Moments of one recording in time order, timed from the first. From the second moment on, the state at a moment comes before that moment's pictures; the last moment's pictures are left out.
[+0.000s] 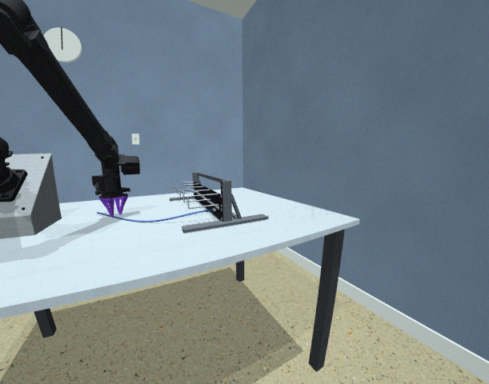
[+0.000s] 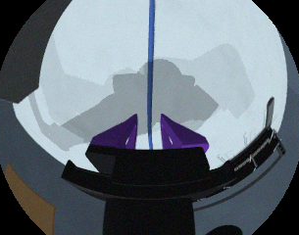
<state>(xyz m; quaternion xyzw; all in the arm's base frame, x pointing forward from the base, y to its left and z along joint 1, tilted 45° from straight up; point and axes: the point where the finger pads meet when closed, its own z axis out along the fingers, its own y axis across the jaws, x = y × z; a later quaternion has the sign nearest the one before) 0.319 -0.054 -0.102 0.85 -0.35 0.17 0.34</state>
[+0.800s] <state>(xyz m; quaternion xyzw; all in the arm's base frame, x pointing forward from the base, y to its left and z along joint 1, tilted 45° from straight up) 0.319 -0.054 -0.102 0.85 -0.35 0.17 0.34</state>
